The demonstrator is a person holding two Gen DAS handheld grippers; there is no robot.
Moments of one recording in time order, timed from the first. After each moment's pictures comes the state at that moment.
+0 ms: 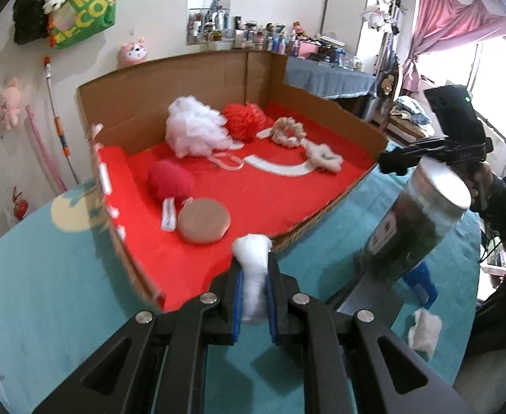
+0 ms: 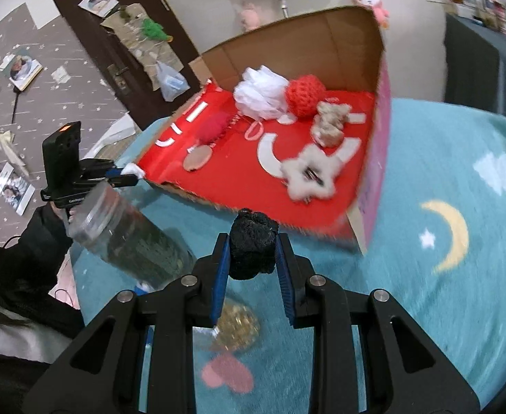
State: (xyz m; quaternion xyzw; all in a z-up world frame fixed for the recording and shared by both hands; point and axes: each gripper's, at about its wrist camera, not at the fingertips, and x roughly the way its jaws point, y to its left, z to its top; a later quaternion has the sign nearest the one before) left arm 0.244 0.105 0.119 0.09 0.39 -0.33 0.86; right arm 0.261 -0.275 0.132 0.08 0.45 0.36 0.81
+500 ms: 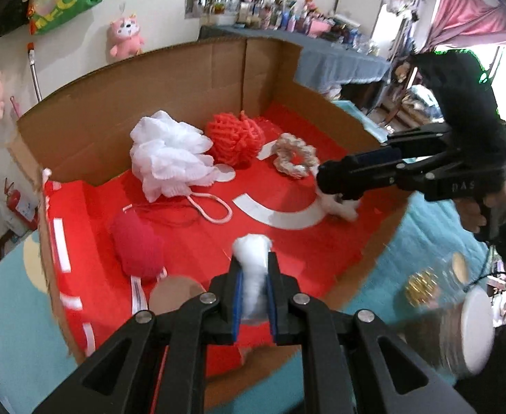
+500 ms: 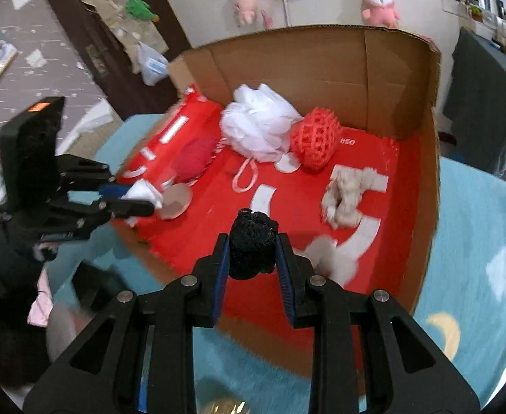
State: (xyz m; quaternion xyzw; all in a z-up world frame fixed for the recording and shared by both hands) left arm 0.336 0.025 0.127 0.10 0.46 -0.30 0.83; right arm 0.356 -0.196 0.149 0.01 0.50 0.32 0.81
